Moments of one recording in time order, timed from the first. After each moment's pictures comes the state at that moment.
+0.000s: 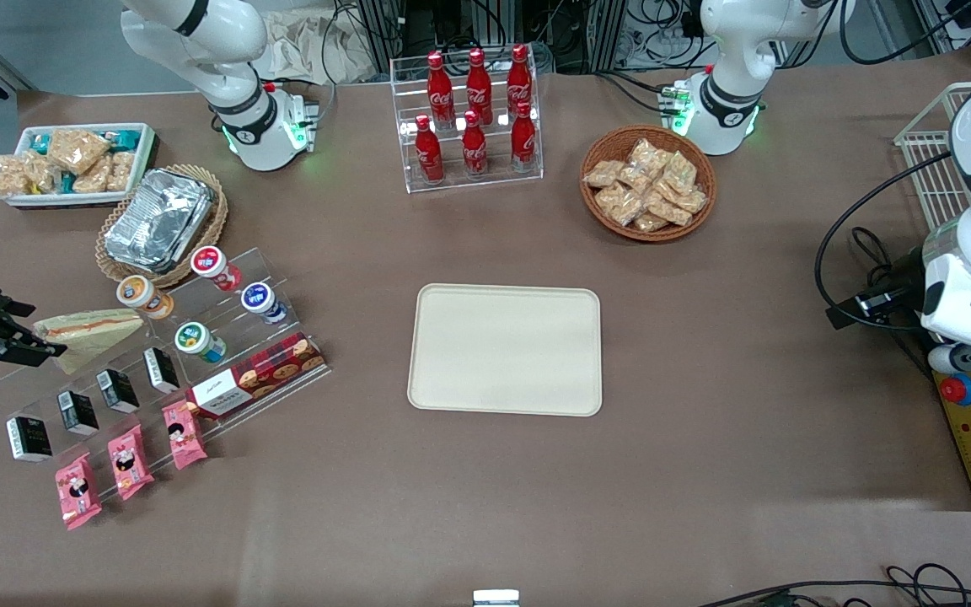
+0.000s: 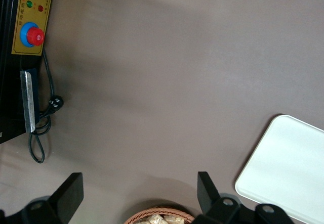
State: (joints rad) arm -0.09 0.25 -0.26 -1.71 0.08 1.77 0.47
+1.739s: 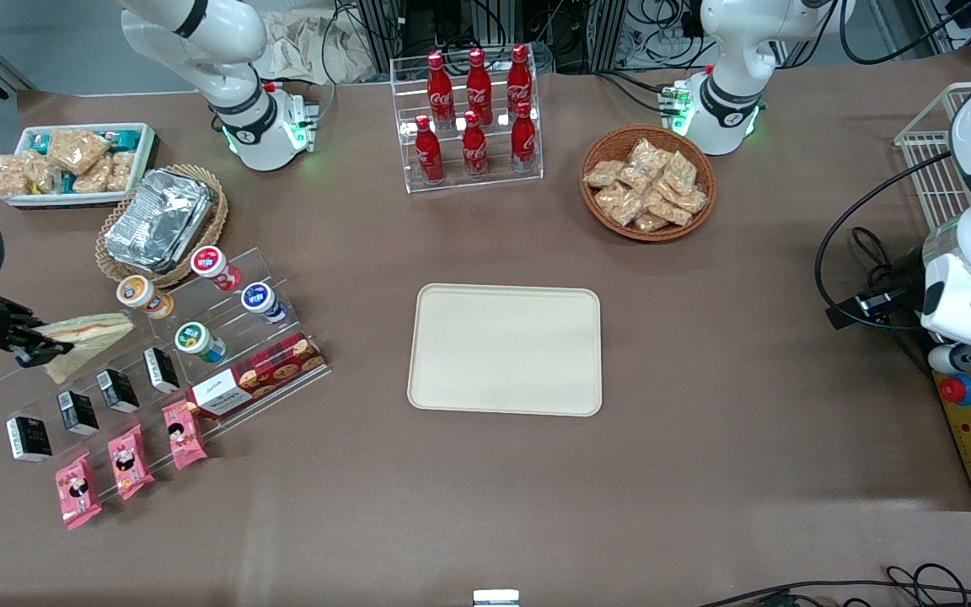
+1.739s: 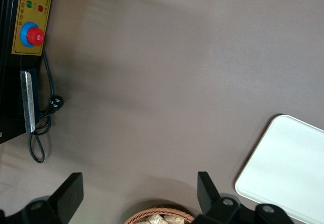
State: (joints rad) arm -0.12 0.27 -0.26 -1.75 0.09 1.89 0.44
